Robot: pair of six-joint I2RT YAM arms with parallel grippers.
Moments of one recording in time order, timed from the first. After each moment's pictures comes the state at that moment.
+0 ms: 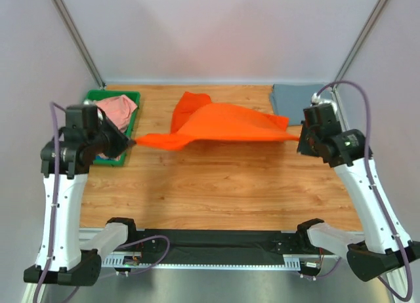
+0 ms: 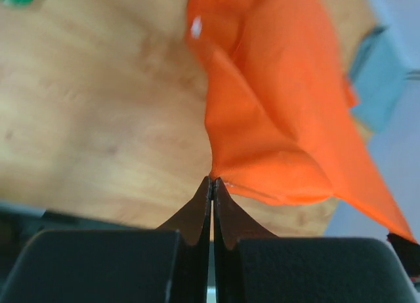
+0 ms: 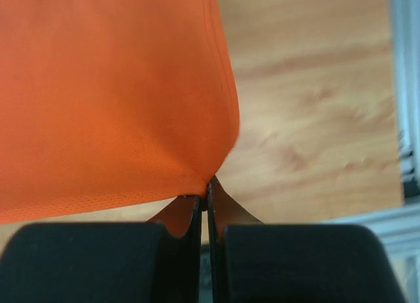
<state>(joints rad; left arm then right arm) -0.06 1.04 1.58 -1.25 0.11 -0.82 0.32 1.10 1.47 -1.22 0.36 0.39</state>
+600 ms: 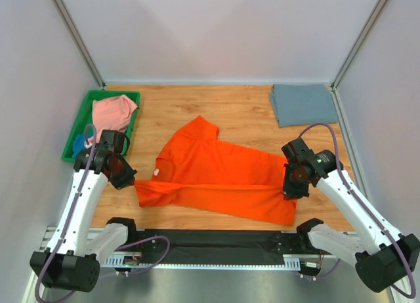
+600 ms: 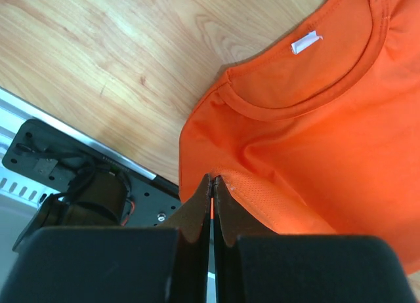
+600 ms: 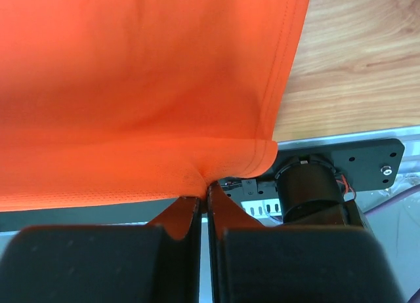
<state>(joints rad) -0.09 0.94 1.01 -1.30 -0.14 -0.80 0.44 1.01 0.96 -1.30 0.06 0.67</state>
